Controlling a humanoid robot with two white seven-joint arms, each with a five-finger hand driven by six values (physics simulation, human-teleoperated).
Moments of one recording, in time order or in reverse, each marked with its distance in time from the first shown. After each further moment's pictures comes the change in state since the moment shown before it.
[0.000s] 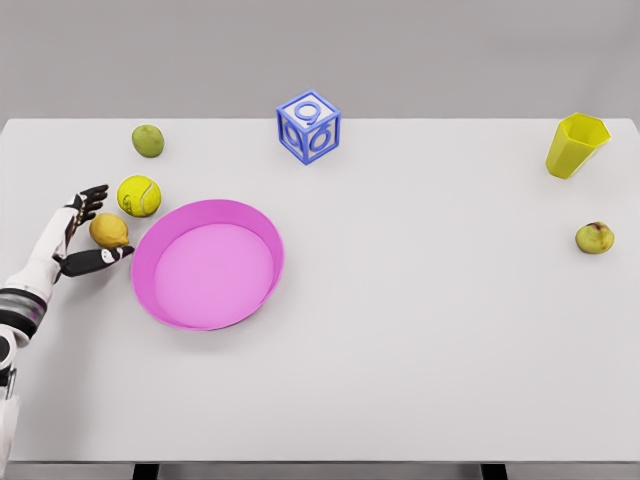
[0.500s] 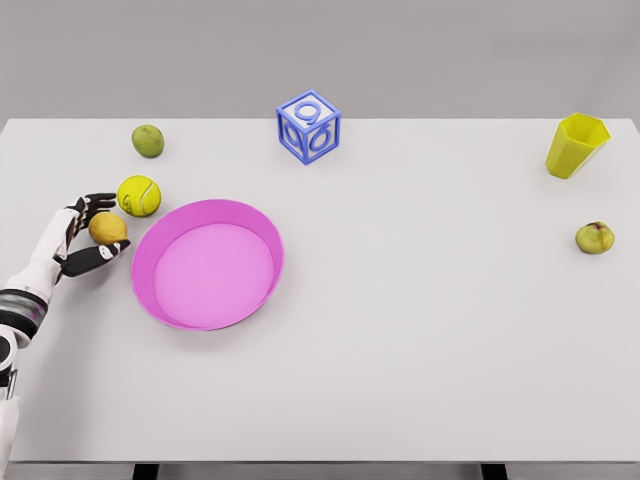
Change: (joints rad) left arm 0.000 0.000 -0.002 0.004 0.006 -0.004 0.000; right arm 0.000 0.000 0.000 0.000 0.000 0.000 0.000
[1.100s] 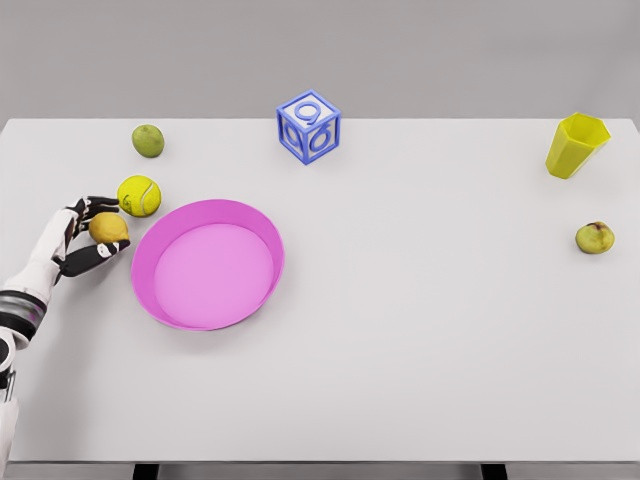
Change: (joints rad) left arm 0.009 0.001 0.003 -0.016 0.004 0.001 0.000; right arm 0.000 0.000 0.000 0.000 0.000 0.000 0.000
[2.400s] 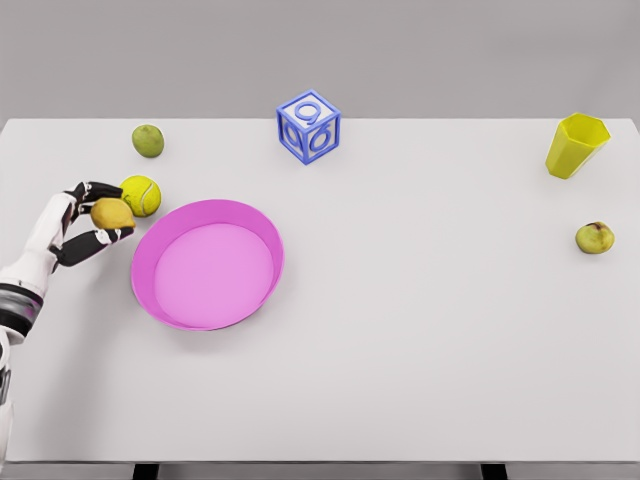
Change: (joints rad) left arm 0.028 0.000 0.008 -0.135 0.002 0.005 0.000; right arm 0.000 0.000 0.000 0.000 0.000 0.000 0.000
